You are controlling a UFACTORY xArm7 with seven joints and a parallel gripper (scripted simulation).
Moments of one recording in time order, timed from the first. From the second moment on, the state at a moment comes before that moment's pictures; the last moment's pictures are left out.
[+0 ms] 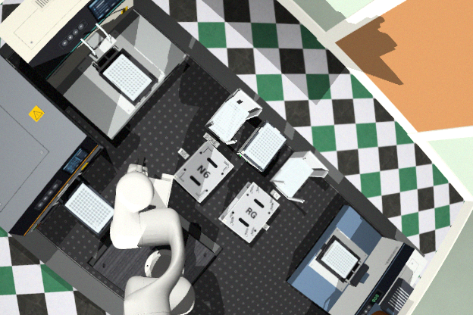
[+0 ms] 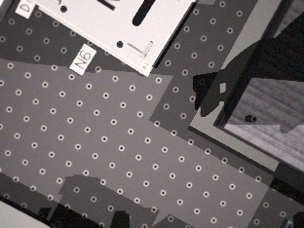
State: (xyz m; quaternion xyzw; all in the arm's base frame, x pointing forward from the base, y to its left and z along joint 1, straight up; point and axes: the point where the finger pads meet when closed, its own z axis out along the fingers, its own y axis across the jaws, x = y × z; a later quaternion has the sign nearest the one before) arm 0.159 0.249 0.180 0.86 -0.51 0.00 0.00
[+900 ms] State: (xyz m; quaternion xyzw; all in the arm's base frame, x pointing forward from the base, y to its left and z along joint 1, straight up) arm 0.084 0.275 0.180 0.78 -0.63 0.00 0.00
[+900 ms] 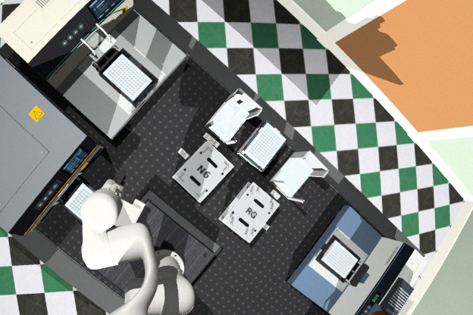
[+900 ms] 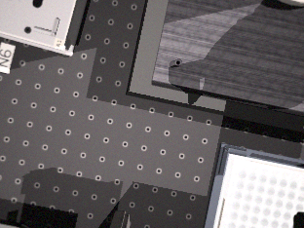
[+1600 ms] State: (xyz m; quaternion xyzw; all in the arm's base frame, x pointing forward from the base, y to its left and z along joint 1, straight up) arm 0.025 0.296 0.180 0.71 -0.70 0.00 0.00
